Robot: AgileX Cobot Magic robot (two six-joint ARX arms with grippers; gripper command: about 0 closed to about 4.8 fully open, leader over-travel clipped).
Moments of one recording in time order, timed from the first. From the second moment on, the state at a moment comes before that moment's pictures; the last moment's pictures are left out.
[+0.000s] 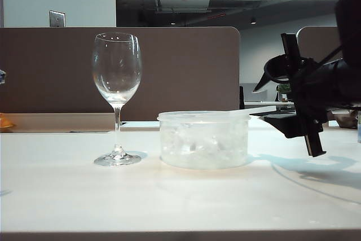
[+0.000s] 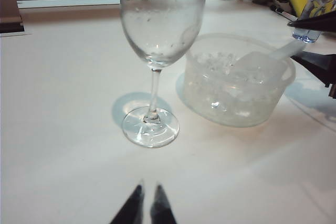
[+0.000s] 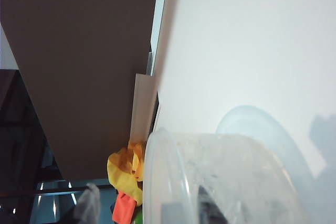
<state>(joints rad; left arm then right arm) -0.38 0.11 0.05 -0.11 0.15 -0.04 0.37 1.71 0.44 1.14 -0.08 1.44</state>
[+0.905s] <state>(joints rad) -0.38 0.11 0.05 -0.11 0.15 -0.04 0.39 1.76 0.48 1.12 -0.06 1.45</state>
